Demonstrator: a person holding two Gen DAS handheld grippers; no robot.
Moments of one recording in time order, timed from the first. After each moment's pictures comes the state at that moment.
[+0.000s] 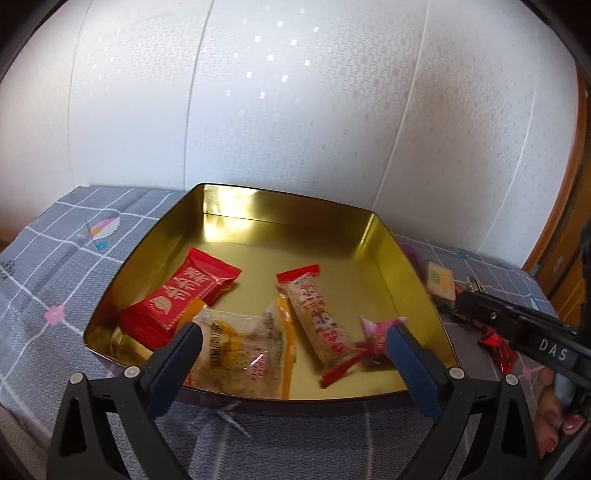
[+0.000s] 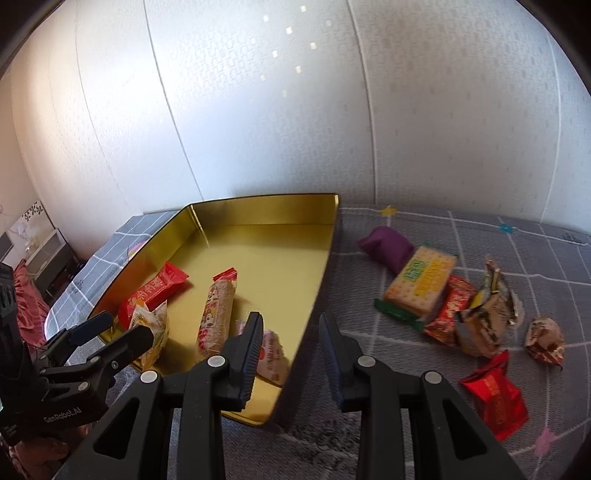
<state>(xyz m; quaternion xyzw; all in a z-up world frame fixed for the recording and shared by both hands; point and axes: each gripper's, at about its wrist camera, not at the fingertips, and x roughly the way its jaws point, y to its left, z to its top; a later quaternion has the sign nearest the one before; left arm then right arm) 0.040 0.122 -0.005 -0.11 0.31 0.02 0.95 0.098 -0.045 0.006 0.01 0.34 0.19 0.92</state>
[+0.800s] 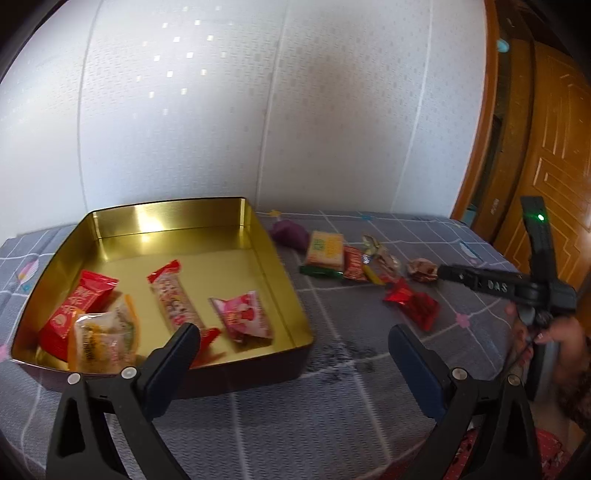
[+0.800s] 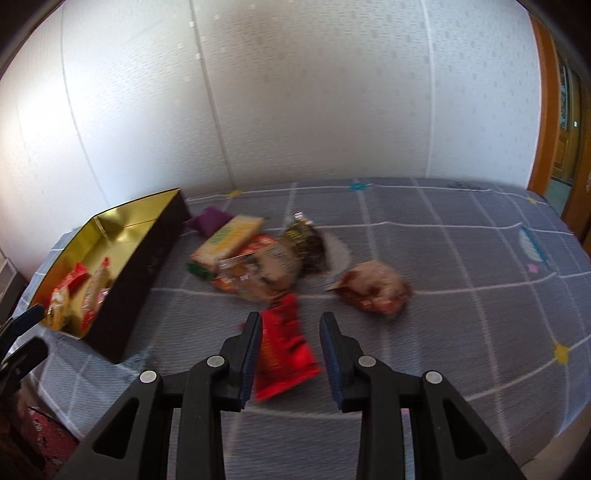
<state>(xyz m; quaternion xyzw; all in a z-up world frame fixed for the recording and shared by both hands) 0.022 0.025 0.007 -0.04 0.30 -0.13 0.94 0.077 -0.222 -0.013 0.03 0.35 0.06 0.93</state>
